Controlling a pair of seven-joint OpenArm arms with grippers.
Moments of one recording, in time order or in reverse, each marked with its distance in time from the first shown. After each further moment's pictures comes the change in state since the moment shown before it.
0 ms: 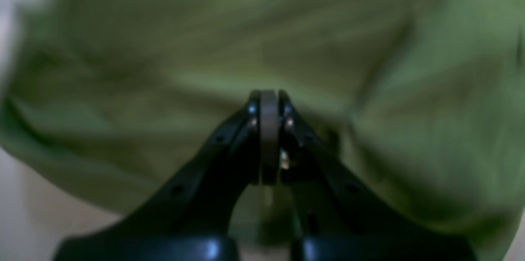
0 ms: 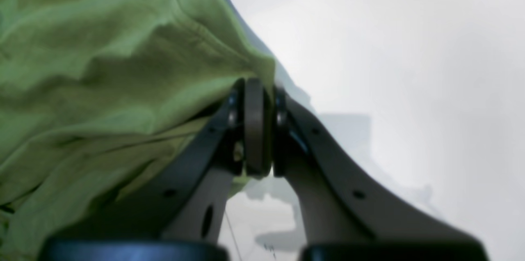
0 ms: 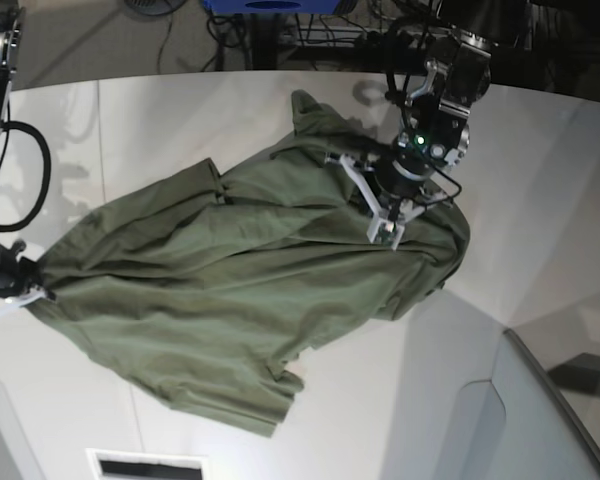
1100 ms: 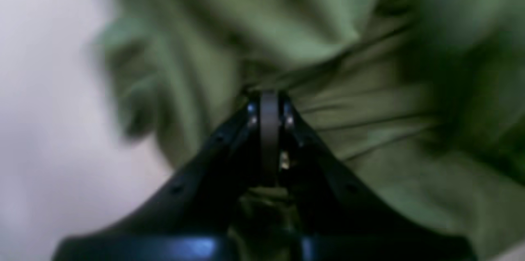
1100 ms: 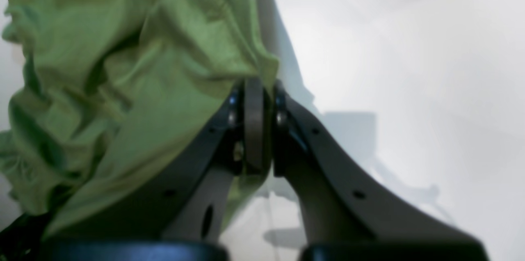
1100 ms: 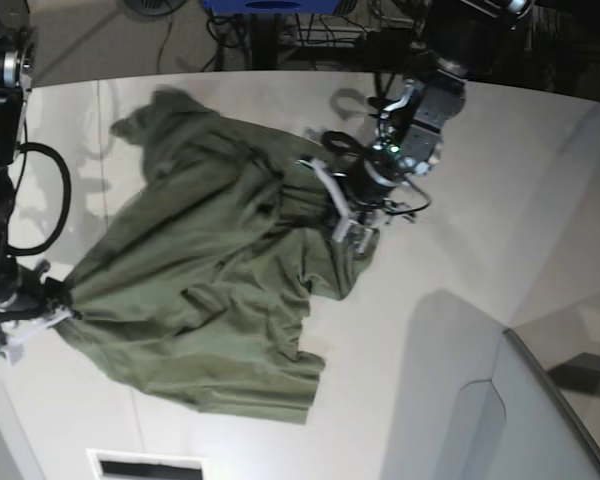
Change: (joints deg) left arm -6.3 -0.7 6.2 -16.0 0.3 -1.3 -17.6; right arm 4.9 -2.7 -0.5 -2.7 0.0 2.5 -1.5
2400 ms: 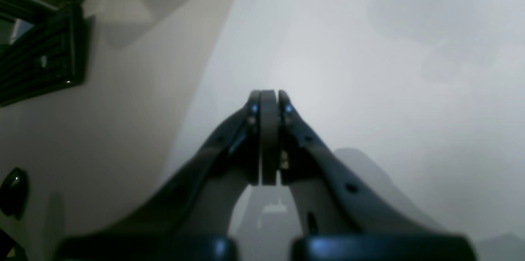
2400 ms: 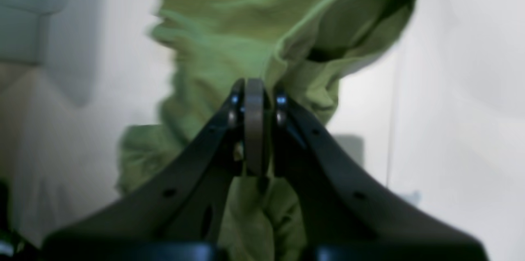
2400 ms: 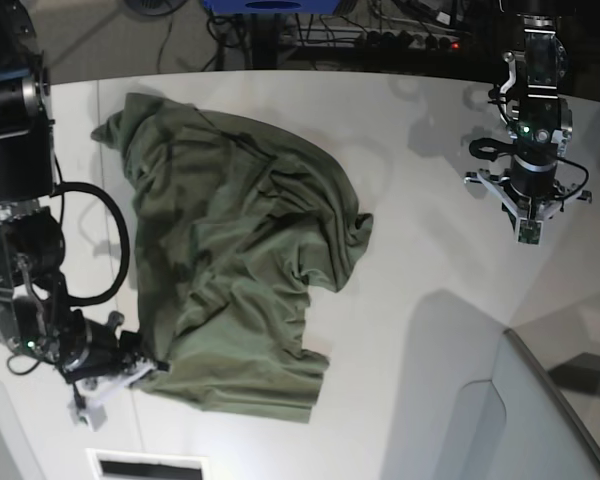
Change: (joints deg) left arm 13.9 -3.6 -33.3 20.8 13.9 0.8 6.6; right arm 7.1 -6.0 -17.6 4.3 5.2 -6.1 -2.5
